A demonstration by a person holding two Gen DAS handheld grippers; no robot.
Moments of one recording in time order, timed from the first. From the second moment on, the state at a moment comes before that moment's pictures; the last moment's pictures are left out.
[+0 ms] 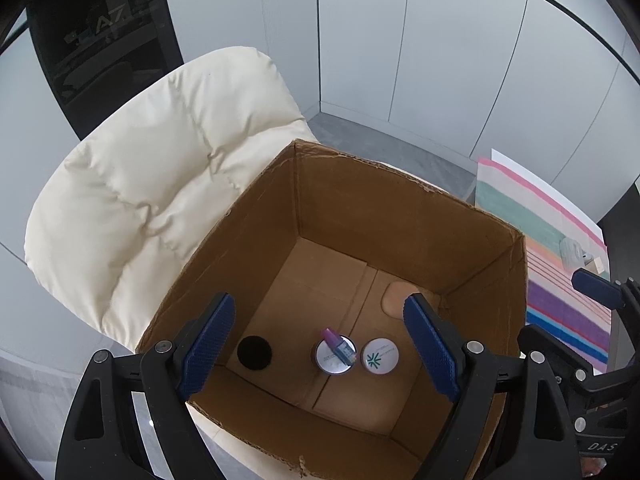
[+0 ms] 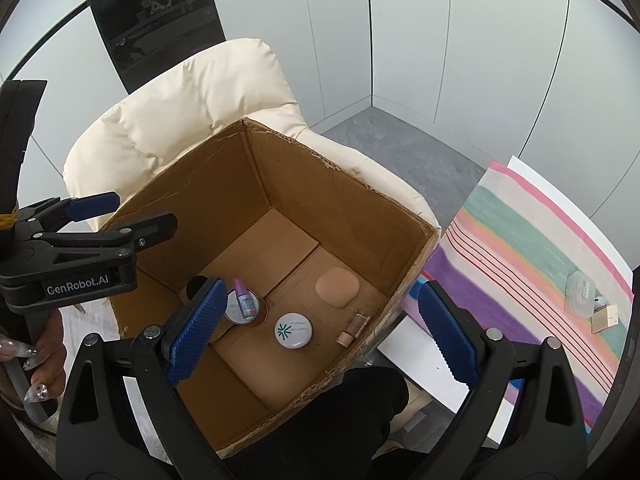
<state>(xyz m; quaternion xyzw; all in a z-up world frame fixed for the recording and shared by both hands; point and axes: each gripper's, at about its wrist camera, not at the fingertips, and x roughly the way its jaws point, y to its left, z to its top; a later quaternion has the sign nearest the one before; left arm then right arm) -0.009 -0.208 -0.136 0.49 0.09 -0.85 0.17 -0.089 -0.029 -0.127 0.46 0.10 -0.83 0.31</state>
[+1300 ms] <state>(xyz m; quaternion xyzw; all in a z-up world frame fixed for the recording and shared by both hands) 0.116 -0.130 -0.124 0.49 0.11 -0.86 0.14 0.036 0.054 -0.101 0.47 0.10 -0.83 0.29</state>
